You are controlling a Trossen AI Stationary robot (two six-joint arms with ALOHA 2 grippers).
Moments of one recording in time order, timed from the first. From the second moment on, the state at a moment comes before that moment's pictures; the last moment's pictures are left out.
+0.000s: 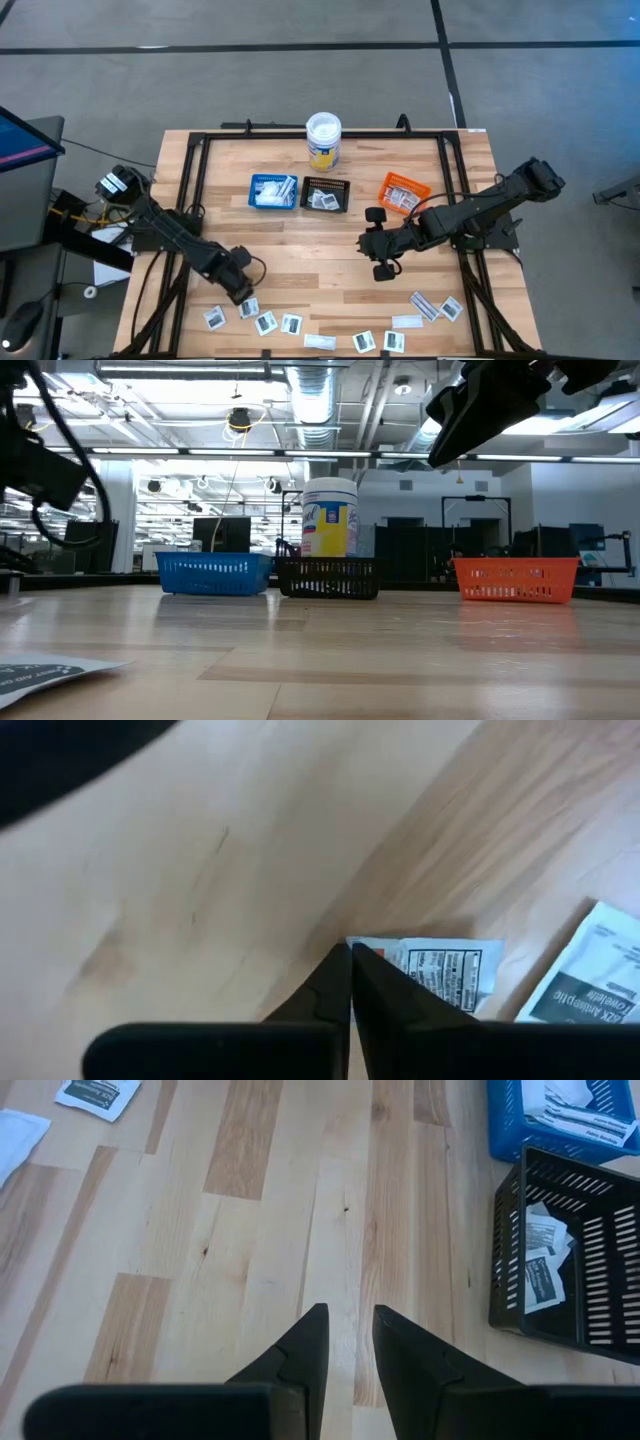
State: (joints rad) left arm -0.68 1.35 0.69 -0.64 -0.04 -1.33; right arm 0.37 1.42 0.97 -0.46 0.29 0.11
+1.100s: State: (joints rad) left arm -0.38 1.37 0.77 0.40 -0.87 0.03; right arm 0.22 1.45 0.84 0.18 0.34 0.23
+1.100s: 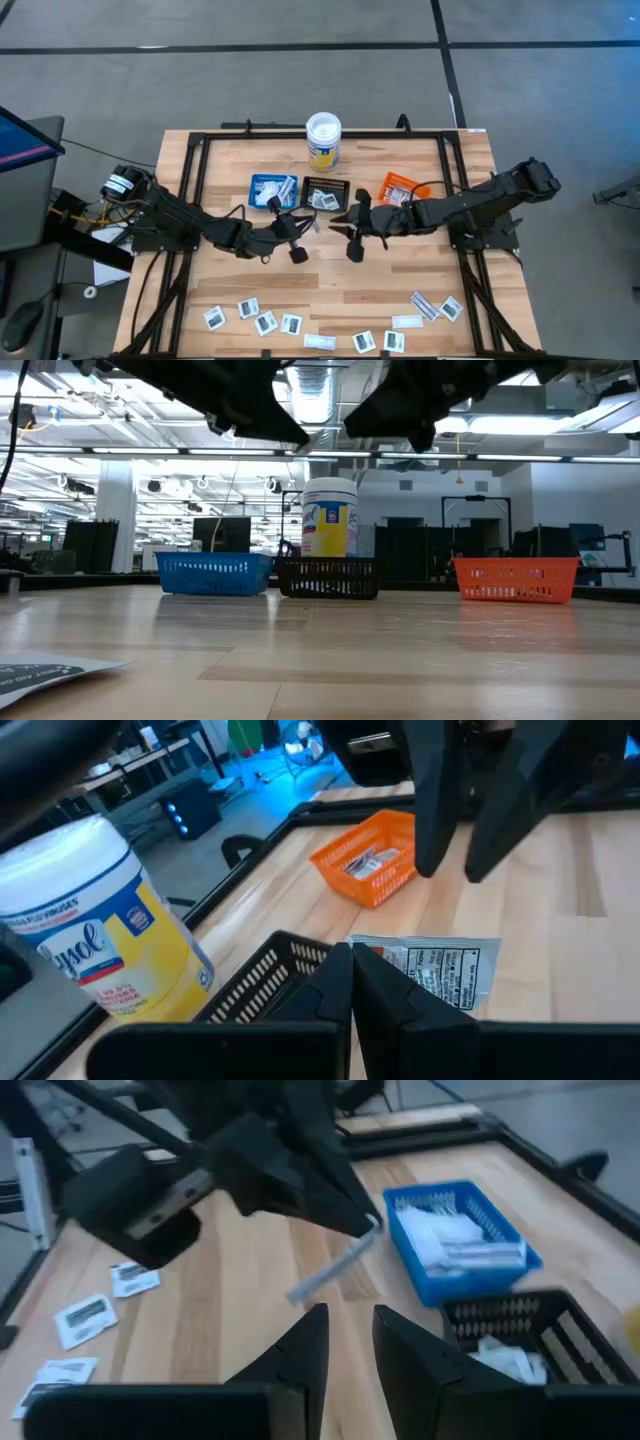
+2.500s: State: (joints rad) left arm -0.28 1.45 0.77 0.52 -0.86 0.03; right arm 0.16 1.51 0.85 0.26 0.41 -0.09
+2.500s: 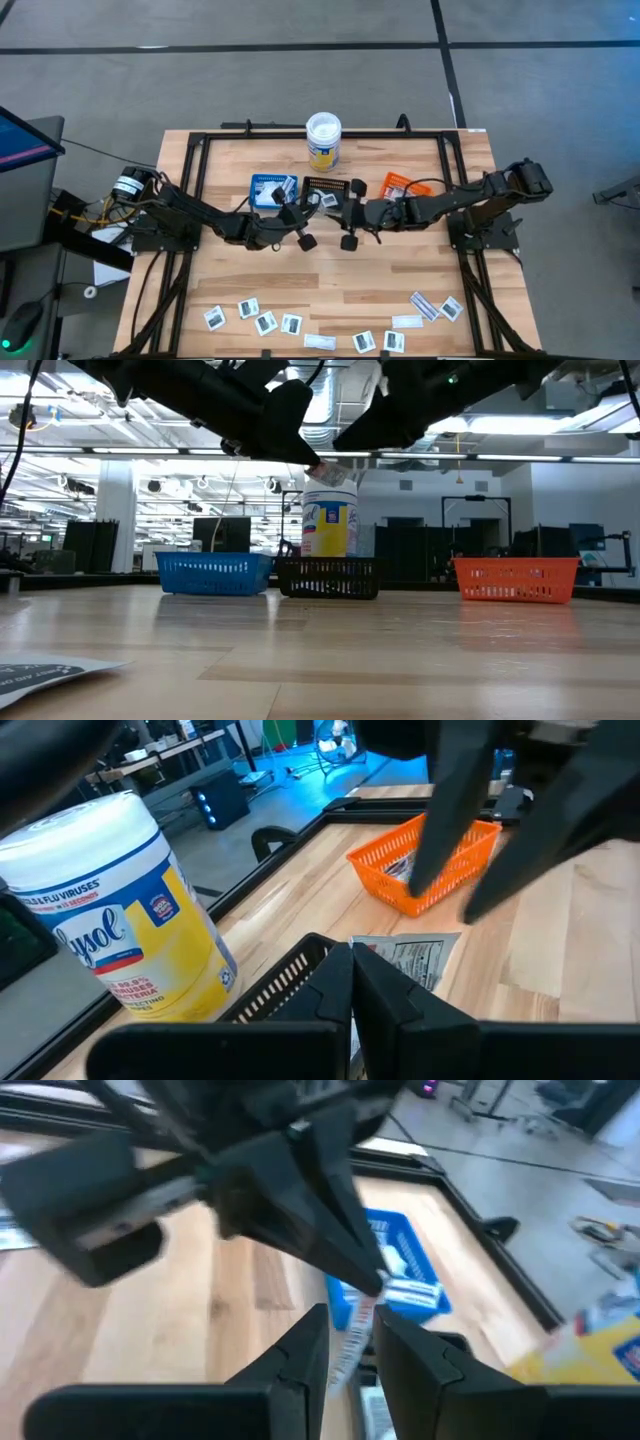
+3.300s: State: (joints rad) left arm -0.28 1.45 0.77 0.59 -0.79 0.02; right arm 0.10 1.53 0.84 0.24 0.36 0.03
